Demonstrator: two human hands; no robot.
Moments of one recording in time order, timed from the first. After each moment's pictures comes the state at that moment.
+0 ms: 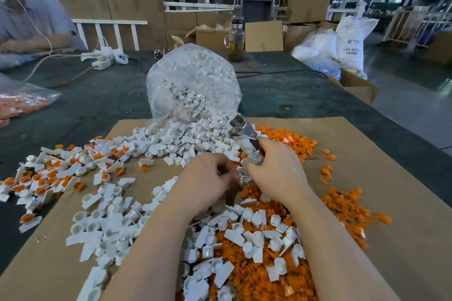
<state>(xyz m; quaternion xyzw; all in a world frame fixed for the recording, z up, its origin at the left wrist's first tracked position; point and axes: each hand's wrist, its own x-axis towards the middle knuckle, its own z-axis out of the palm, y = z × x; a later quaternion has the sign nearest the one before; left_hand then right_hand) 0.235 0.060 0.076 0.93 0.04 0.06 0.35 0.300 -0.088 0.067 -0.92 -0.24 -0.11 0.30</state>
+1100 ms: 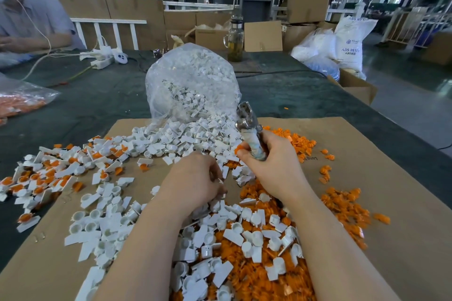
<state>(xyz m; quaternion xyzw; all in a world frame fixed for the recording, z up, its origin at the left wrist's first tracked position) 0.238 0.074 0.072 0.97 0.09 0.04 0.22 0.294 -0.087 0.074 -0.84 -0.25 -0.10 0.48</state>
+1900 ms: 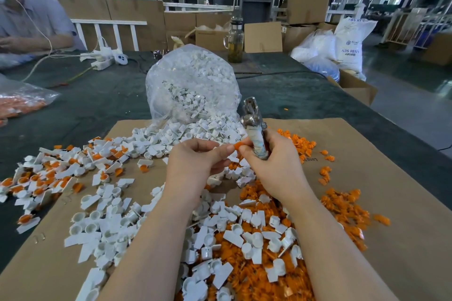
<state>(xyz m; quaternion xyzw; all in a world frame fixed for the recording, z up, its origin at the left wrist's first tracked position) 0.239 0.058 0.085 0.64 0.21 0.16 0.72 0.293 -0.086 0.075 -0.81 -0.24 -0.11 0.52</state>
